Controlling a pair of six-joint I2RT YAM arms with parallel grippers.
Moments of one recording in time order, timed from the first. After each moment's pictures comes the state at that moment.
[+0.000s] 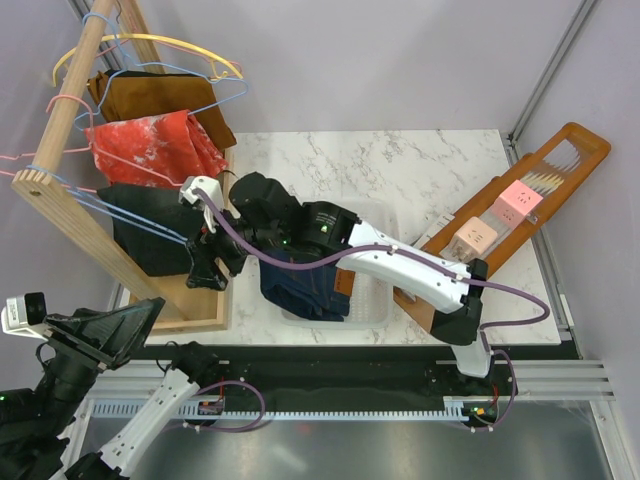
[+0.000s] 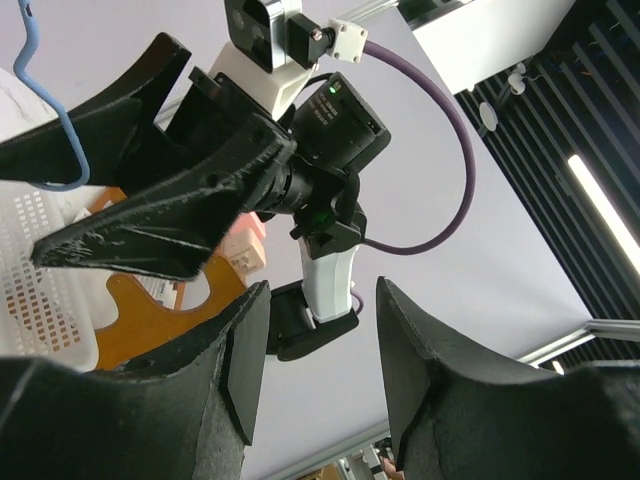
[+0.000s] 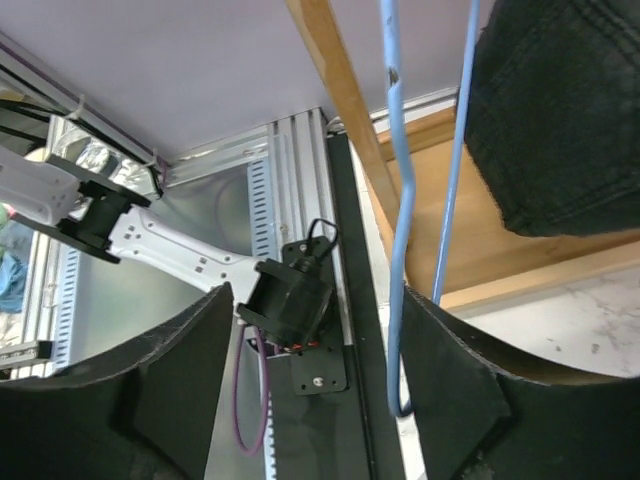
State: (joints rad) left arm -0.57 0.12 1.27 -0.81 -0.02 -1.23; right arm 1.22 1.99 2.30 -0.64 -0.33 0.23
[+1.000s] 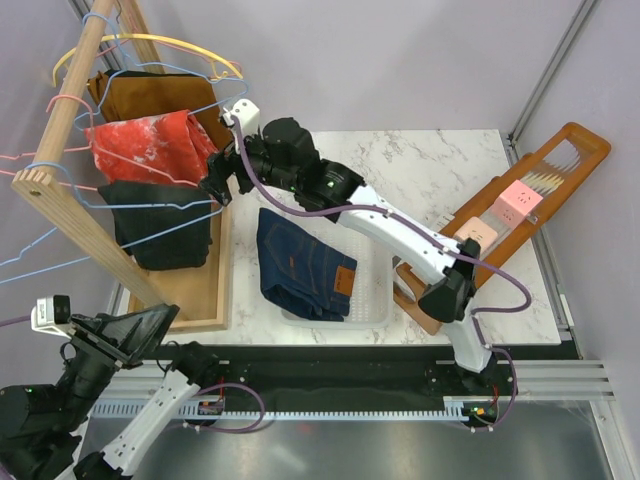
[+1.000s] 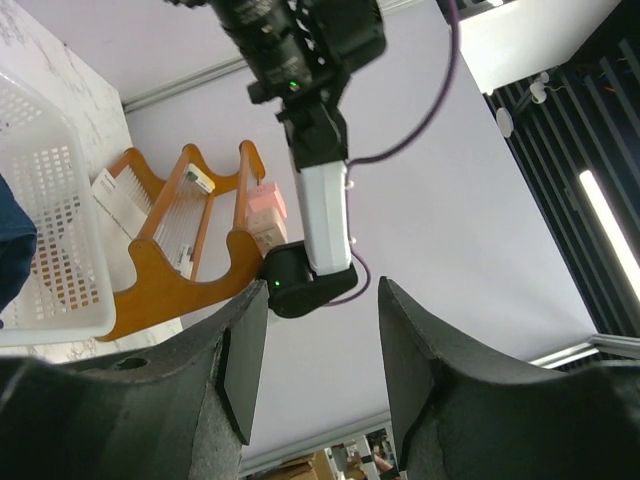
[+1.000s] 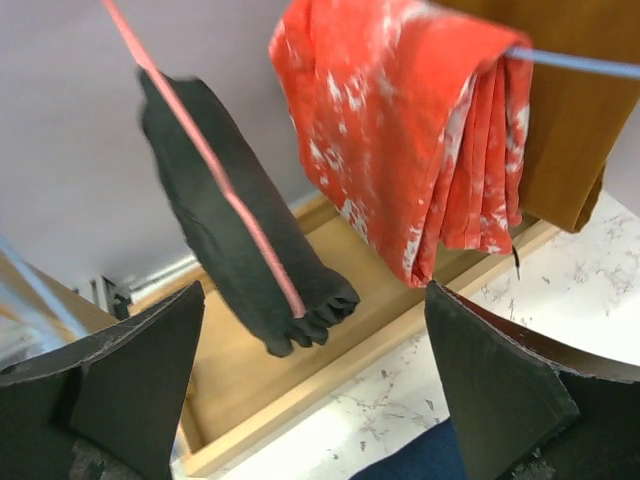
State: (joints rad) left arm -0.59 0.04 1.15 -0.86 -0.03 -1.30; right arm 0.99 2.06 2.32 -0.34 -0.11 0.13
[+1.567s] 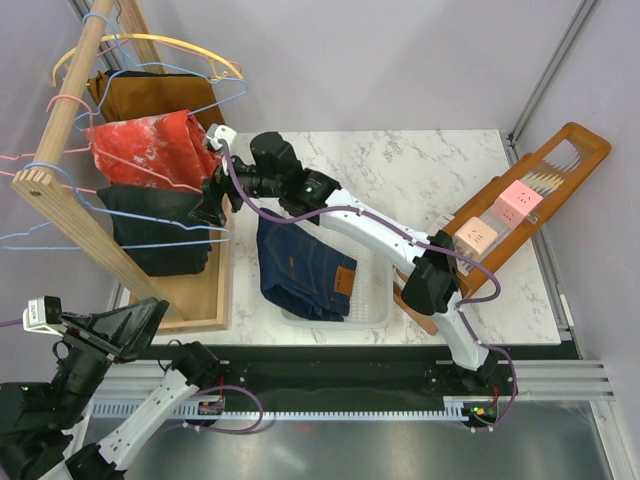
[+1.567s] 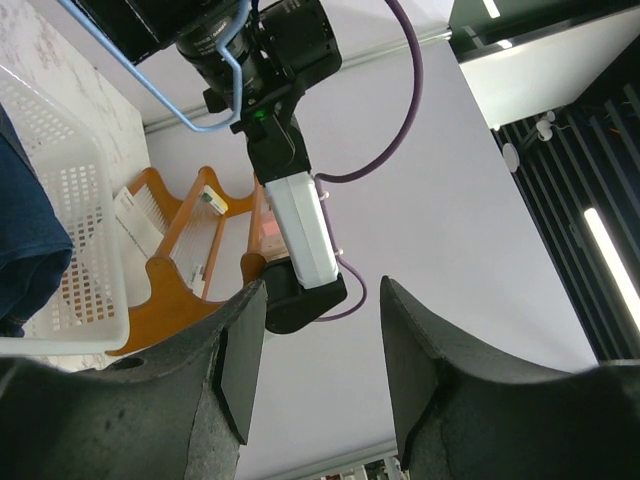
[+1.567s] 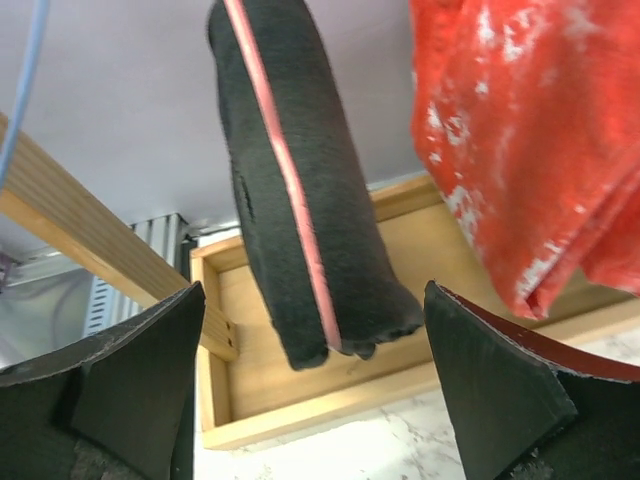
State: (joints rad) left arm -0.68 0.01 1.15 -0.91 -0.20 -1.31; right arm 0.96 2.21 2.29 -0.21 -0.46 0.11
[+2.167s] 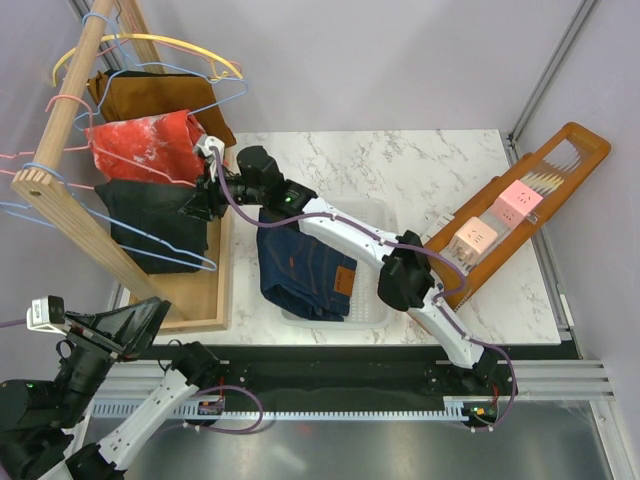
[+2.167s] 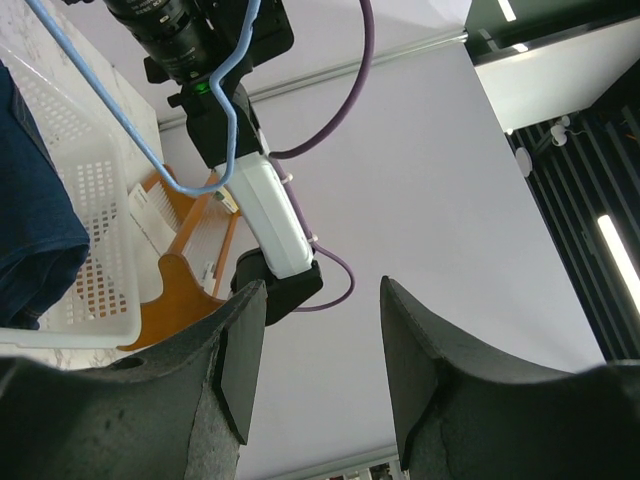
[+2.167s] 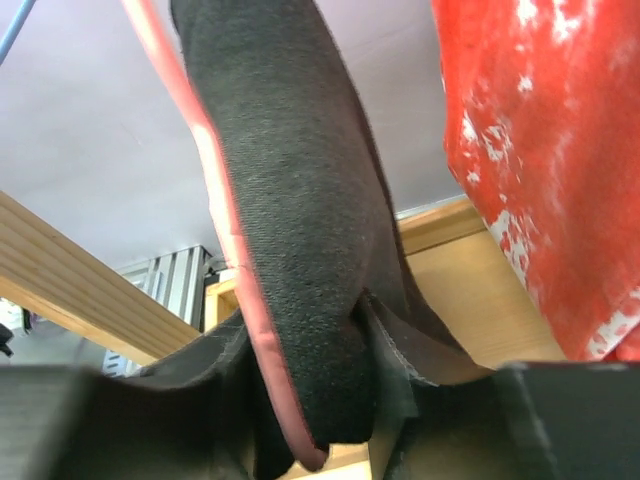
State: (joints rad) left arm -0.68 0.01 1.15 -0.94 -0.22 -1.31; right arm 0.97 2.42 2.41 -0.03 -0.52 0.26
